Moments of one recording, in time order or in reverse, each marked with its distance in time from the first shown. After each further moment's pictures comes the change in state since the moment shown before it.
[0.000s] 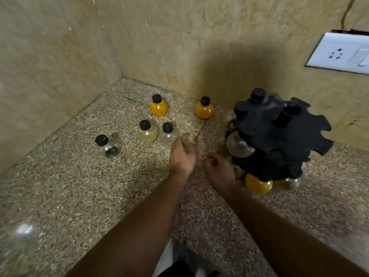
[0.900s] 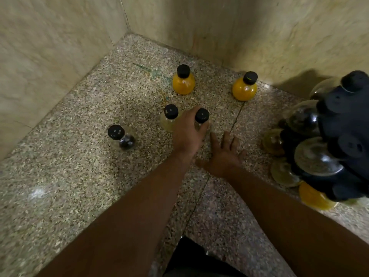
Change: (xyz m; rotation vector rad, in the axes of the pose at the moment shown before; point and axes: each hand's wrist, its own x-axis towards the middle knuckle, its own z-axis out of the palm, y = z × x) left_hand 0.119 -0.054 -0.051 0.129 -0.012 0.245; right_hand 0.093 -0.007 0.127 -0.803 -0.495 0.138
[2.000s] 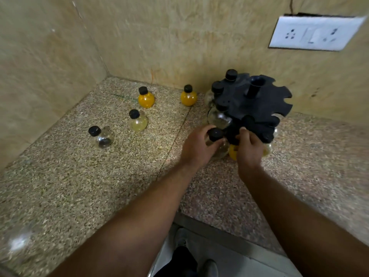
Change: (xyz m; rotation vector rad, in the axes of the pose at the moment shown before) left_hand -0.189 0.165 0.038 -0.104 -0.184 0.292; right_hand -0.212 0.153 -0.041 1.450 0.914 0.116
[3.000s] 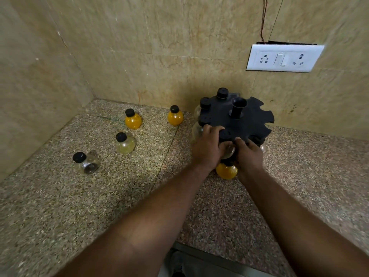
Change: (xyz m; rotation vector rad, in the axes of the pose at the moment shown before) left_hand 0.062 0.042 0.043 0.221 -0.080 0.143; right_hand 0.042 -0.031 -0.016 0.210 -0.058 0.145
